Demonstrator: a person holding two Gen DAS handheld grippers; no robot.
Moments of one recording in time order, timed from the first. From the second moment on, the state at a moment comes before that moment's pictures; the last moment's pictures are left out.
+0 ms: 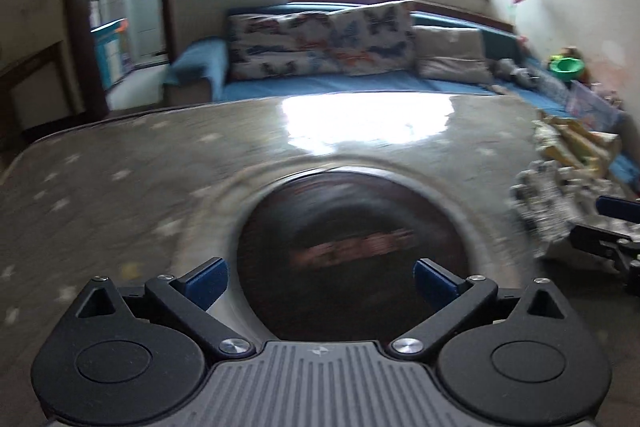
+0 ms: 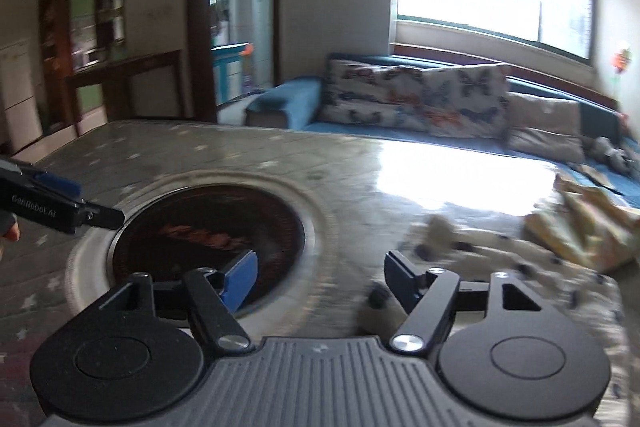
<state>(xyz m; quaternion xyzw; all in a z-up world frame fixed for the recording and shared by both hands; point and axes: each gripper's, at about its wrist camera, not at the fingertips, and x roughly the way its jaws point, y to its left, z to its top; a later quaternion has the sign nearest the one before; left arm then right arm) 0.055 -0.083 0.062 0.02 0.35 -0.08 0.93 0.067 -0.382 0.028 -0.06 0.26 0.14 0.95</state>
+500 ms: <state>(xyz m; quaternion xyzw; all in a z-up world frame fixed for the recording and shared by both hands) 0.035 0.033 0.012 0.04 0.36 0.07 0.93 0.092 -0.338 -0.015 -0.09 0.30 0.19 0.93</state>
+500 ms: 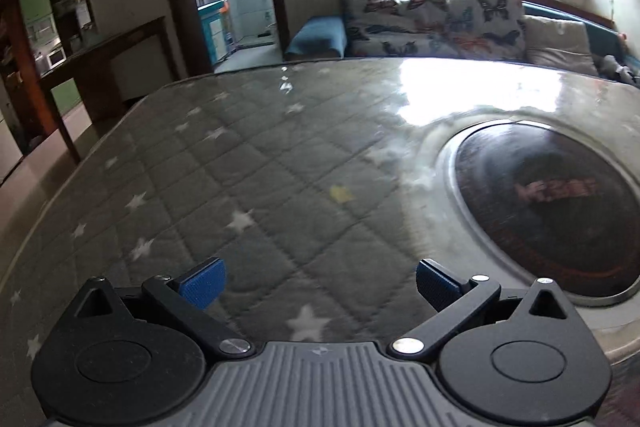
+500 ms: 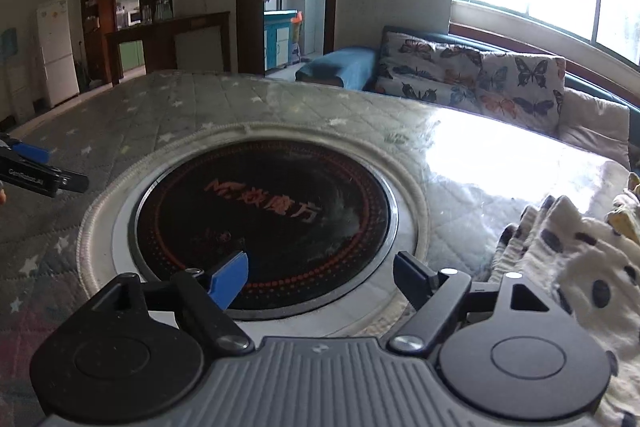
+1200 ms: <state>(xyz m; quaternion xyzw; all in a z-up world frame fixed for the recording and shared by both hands) 0.055 0.063 0.002 0.06 0.34 0.01 0.94 0.102 -0.328 -0.037 -0.12 0.31 0.20 0.92</state>
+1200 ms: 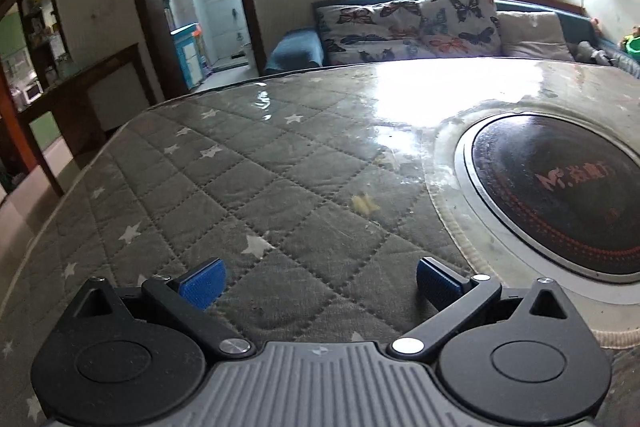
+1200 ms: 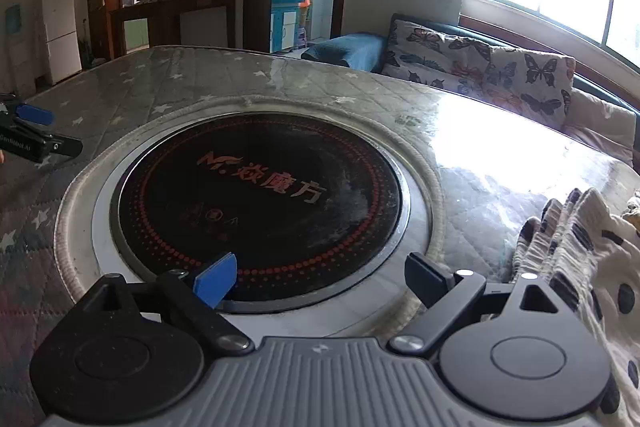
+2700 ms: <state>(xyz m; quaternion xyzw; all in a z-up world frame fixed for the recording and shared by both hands) 0.061 0.077 0.000 0.02 0.34 -0.01 0.94 0.108 -0.330 -0.040 -0.11 0.33 0.20 0.92</state>
